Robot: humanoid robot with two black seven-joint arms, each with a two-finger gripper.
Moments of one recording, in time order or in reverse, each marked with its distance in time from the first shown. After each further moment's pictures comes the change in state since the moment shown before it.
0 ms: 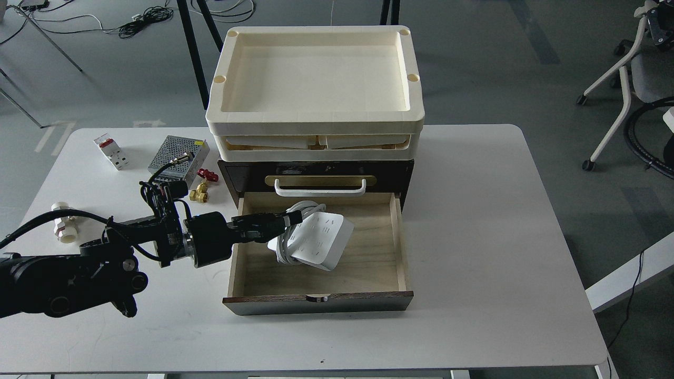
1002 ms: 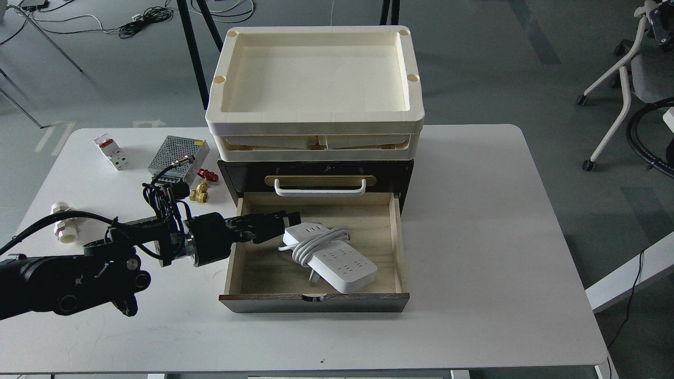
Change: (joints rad) left arm 0.015 0.021 -0.012 0.021 0.001 -0.045 0.000; right arm -0.003 -0.006 0.000 -0.002 0.000 0.000 0.001
